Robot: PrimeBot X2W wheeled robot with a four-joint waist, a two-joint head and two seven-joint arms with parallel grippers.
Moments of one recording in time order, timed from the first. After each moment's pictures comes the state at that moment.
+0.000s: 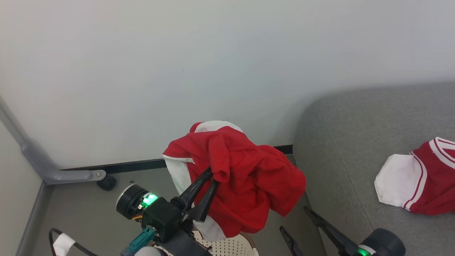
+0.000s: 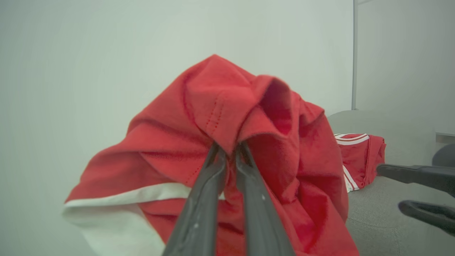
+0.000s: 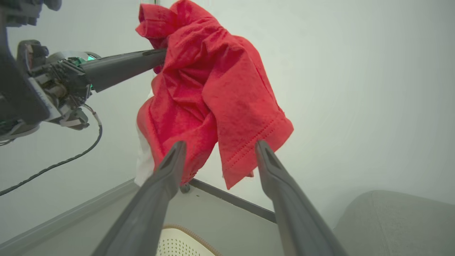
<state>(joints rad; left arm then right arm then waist) -0.32 0.15 -0.51 0.14 -0.30 -0.13 -0.25 -0.01 -0.28 0.47 -0.09 0.17 0.12 -0.25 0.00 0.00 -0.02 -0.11</state>
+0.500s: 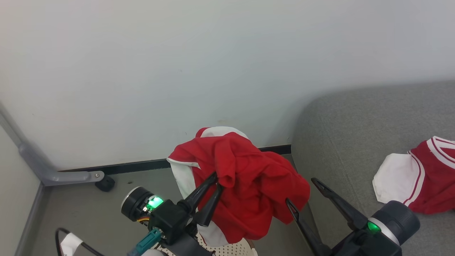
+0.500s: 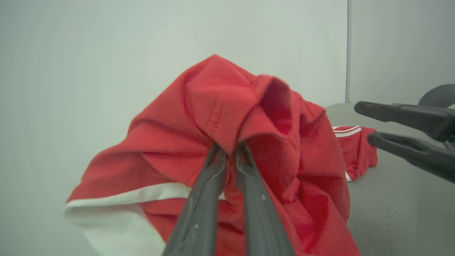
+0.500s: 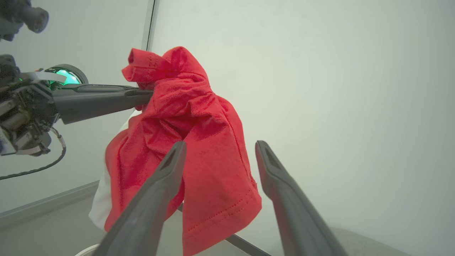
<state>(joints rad) -0.33 0.16 -0.54 0.15 -0.29 -0.13 -0.23 -0.09 -0.30 0.46 -0.16 0.05 0.08 -0.19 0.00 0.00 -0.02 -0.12</state>
